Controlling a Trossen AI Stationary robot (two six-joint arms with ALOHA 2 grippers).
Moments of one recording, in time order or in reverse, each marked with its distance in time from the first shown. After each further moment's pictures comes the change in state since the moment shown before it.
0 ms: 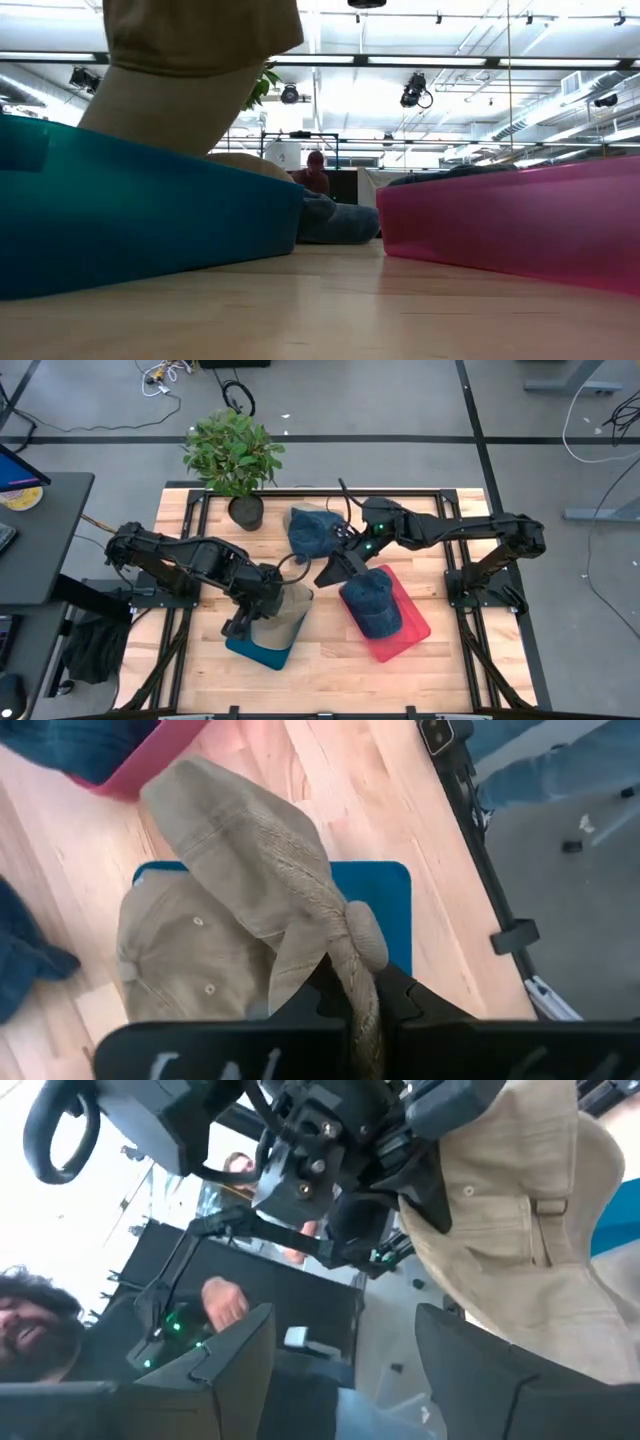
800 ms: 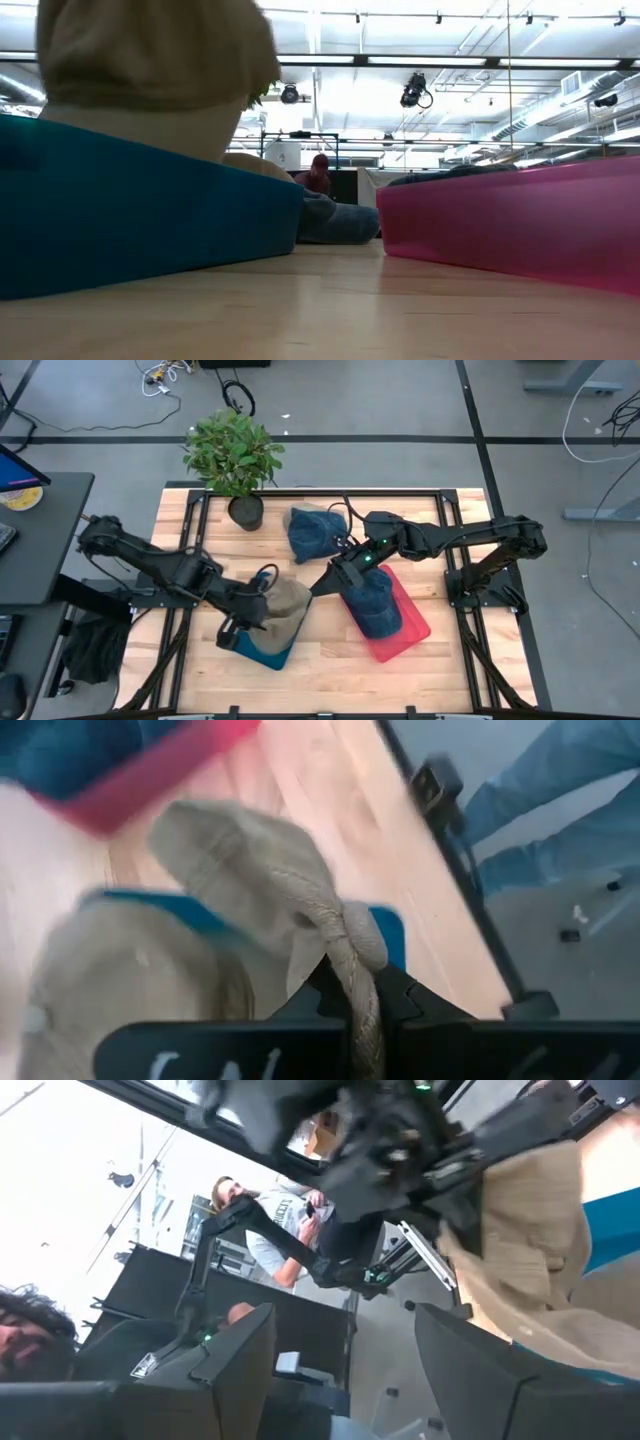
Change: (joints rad) left arm -0.094 -0.313 -0.602 0.574 -0.068 -0.171; right arm 0.083 0.000 0.000 0.021 0.168 0.026
